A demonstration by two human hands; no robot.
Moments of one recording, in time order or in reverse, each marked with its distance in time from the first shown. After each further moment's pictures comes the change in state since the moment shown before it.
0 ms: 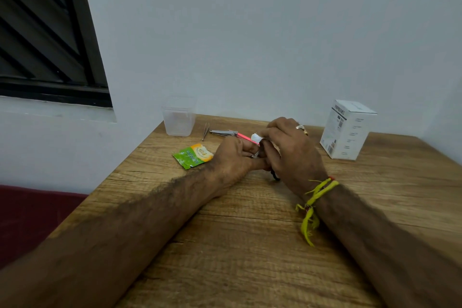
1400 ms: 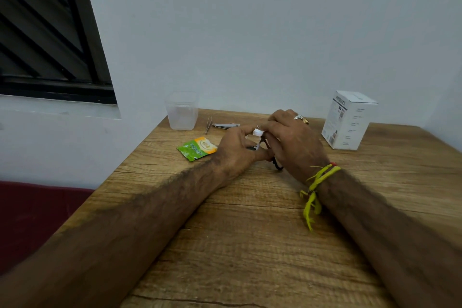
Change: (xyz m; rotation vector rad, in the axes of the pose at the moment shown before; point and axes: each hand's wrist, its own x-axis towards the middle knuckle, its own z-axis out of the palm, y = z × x) left_hand -0.001 -0.005 0.000 -0.020 -0.018 0.117; right_hand 0.003 0.002 -0.007 -0.081 -0.118 -0.016
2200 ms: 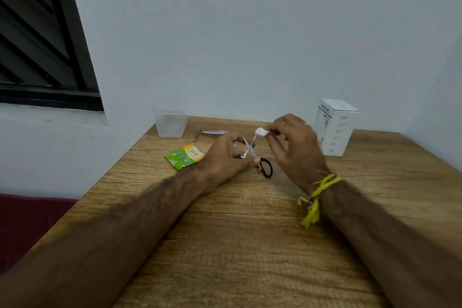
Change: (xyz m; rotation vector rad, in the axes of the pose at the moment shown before) left_hand -0.005 0.014 -0.002 0.062 -0.051 -0.116; right_hand -0.012 0.015 -0.010 0.255 0.172 0.204
